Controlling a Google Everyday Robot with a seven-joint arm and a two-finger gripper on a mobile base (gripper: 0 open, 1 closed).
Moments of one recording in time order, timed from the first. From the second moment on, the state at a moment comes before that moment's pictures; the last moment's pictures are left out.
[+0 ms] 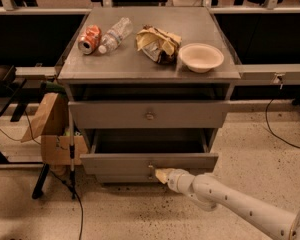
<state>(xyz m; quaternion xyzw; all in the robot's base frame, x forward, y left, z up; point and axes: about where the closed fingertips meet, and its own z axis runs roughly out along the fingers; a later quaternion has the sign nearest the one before) 0.643 -0.059 0.360 -0.15 0.85 0.27 0.43</state>
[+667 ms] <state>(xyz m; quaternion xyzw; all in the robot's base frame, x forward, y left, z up) 0.642 -0.094 0.365 -0.17 0.85 0.24 0.44</state>
